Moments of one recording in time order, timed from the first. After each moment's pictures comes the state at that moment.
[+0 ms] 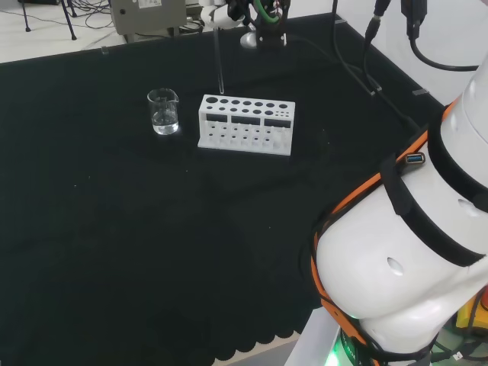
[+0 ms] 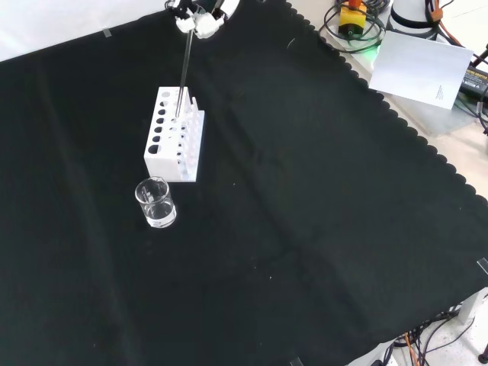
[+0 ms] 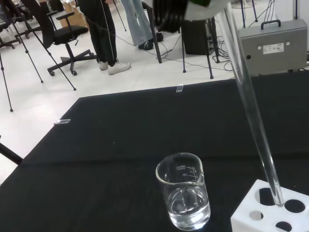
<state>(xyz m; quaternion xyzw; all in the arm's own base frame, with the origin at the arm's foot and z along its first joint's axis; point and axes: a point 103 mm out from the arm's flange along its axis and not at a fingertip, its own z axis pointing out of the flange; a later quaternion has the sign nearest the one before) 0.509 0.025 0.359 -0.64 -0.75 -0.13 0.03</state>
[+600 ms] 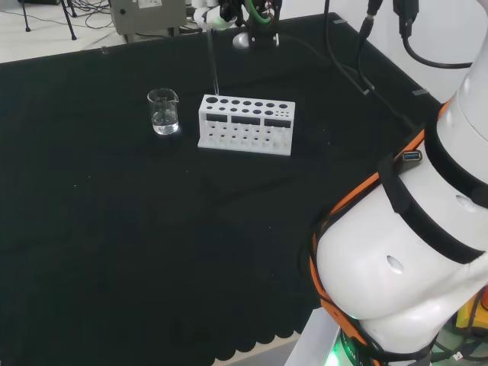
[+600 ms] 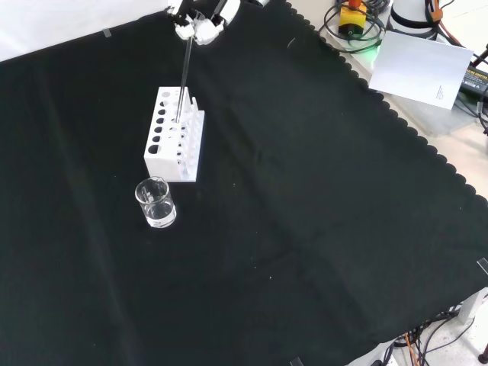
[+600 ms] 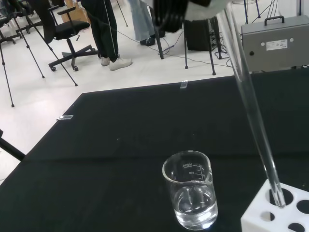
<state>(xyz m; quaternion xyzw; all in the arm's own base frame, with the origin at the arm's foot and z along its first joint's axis) 0.518 0.038 0.356 -0.64 -0.76 -0.12 0.03</state>
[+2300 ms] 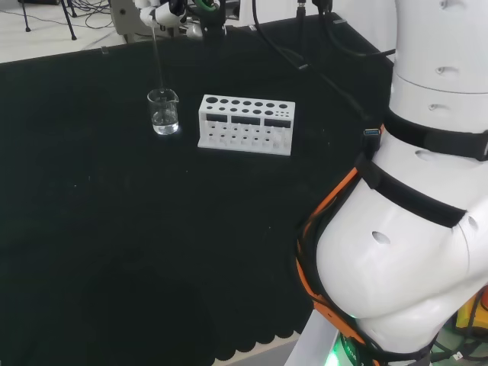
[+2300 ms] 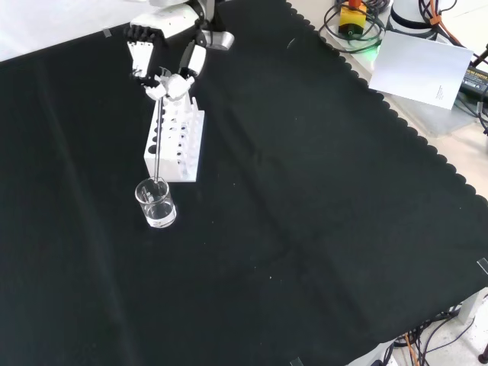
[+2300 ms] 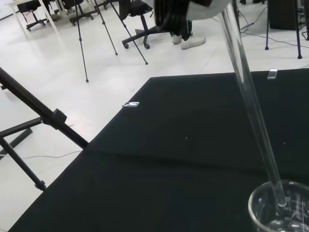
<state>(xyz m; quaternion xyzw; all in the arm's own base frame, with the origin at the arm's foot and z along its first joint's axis) 0.621 0.105 0.332 -0.55 -0.83 -0.13 0.07</state>
